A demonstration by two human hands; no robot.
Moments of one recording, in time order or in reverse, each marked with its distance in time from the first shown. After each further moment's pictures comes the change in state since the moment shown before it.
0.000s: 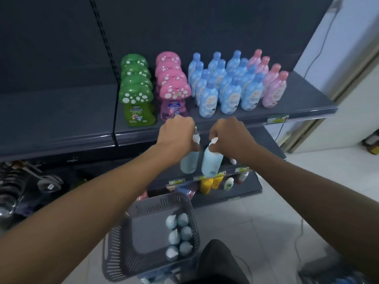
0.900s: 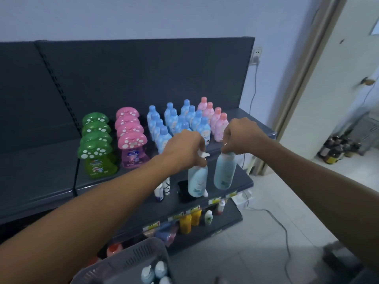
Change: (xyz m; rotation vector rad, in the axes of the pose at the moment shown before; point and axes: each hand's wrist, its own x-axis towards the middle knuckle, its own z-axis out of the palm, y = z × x) left_hand 0.037 0.129 -0.061 -0.116 -0.008 0.375; right_hand -0.030 0.098 -0.149 -0.213 0.103 0.215
